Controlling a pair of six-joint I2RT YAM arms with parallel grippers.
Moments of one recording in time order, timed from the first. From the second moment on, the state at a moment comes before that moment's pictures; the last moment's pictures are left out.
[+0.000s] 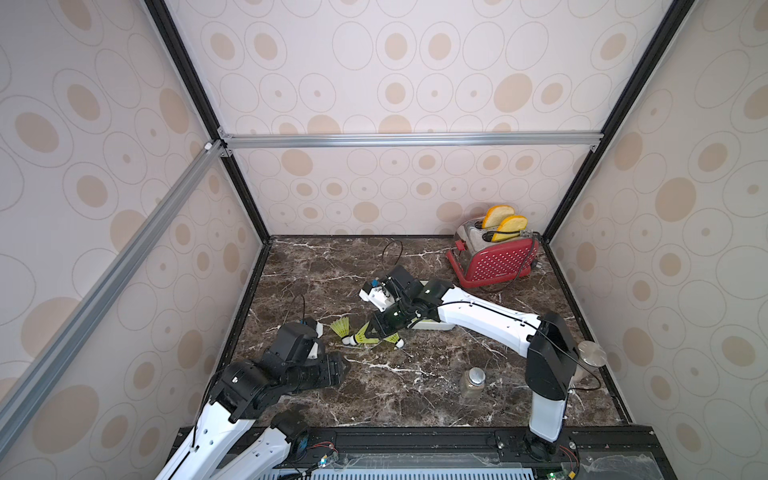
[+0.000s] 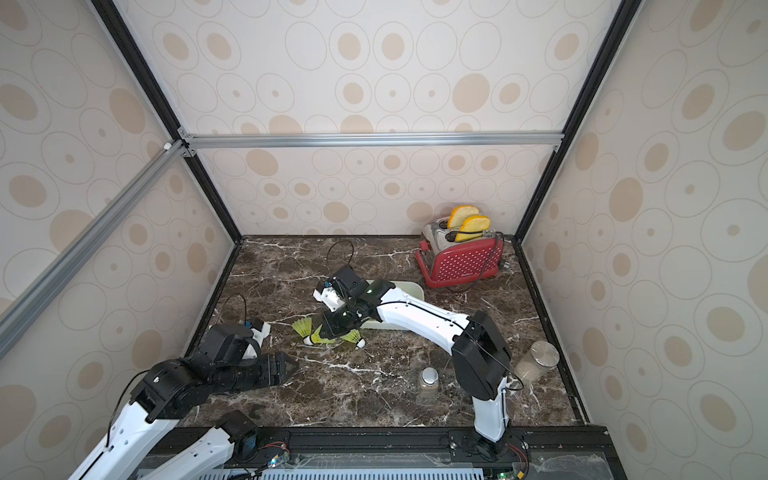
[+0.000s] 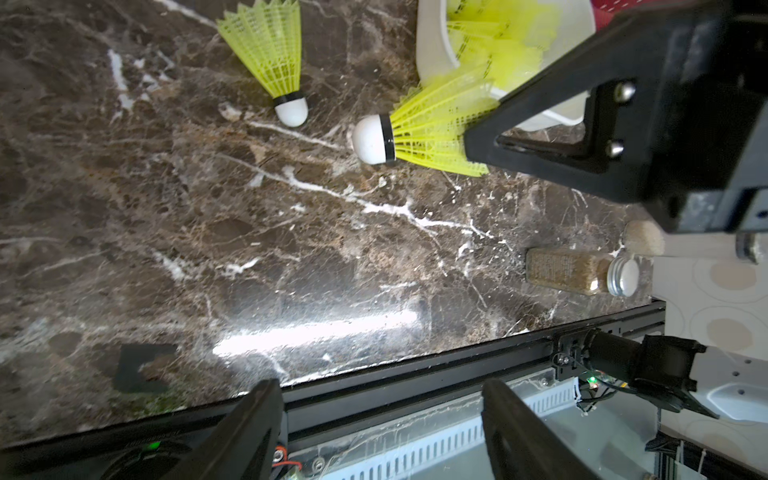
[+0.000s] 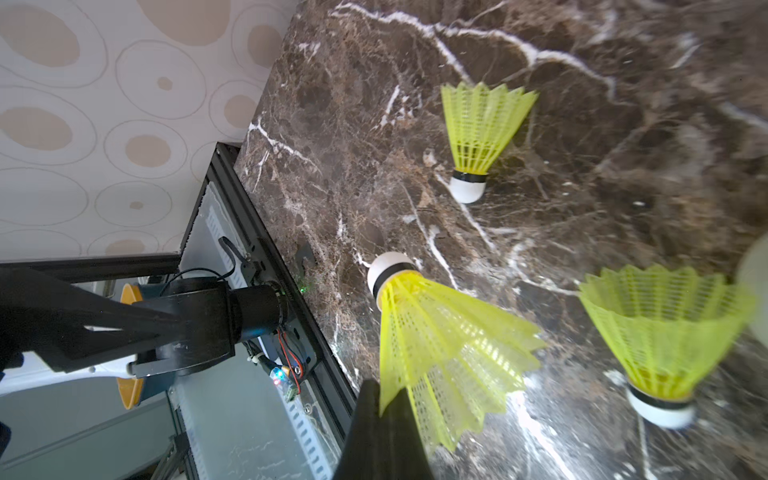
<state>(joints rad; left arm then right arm) -0.57 0.70 0.92 -1.18 0.13 -0.70 0.98 1.85 1.59 -0.69 -0.48 0.40</state>
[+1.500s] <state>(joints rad) -0.63 1.31 1.10 -0.58 0.33 -0.69 0.43 1.70 1.26 -0.75 -0.46 0.30</state>
